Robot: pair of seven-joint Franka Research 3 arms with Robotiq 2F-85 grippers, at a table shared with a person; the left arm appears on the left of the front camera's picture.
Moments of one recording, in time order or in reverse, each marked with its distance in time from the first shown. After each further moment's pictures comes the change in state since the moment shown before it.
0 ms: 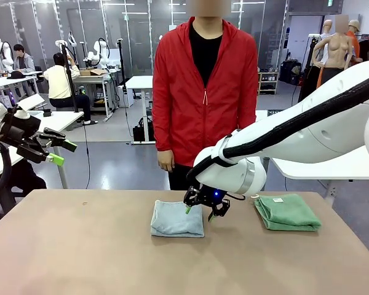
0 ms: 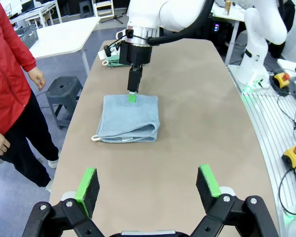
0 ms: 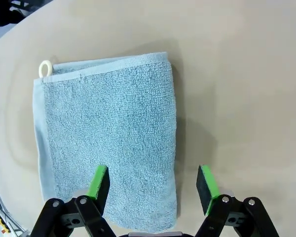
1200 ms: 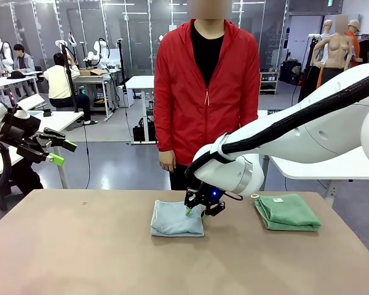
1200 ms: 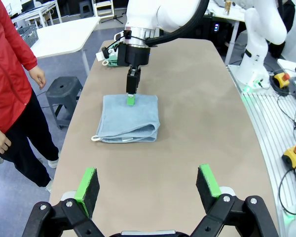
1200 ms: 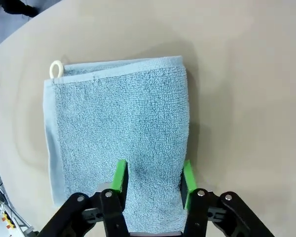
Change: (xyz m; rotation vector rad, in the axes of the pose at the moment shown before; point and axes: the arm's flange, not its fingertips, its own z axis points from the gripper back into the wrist) left arm 0.000 0.000 0.000 0.000 0.000 0.000; right arm 0.005 0.004 -0.004 0.051 0.007 0.004
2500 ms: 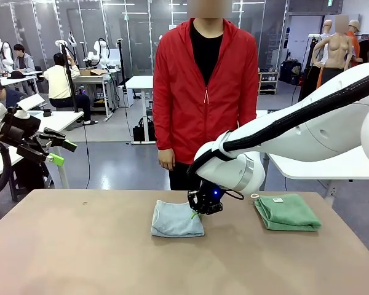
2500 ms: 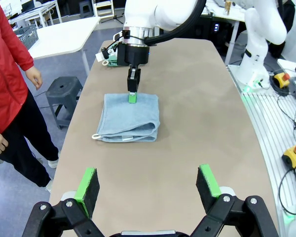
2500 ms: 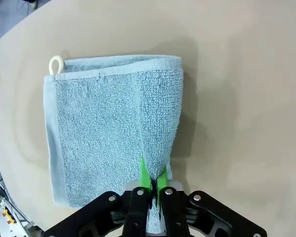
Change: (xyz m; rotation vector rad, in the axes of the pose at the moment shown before) left arm 0.000 0.000 0.000 0.000 0.000 0.000; right arm 0.003 -0.002 0.001 -0.001 0.035 0.001
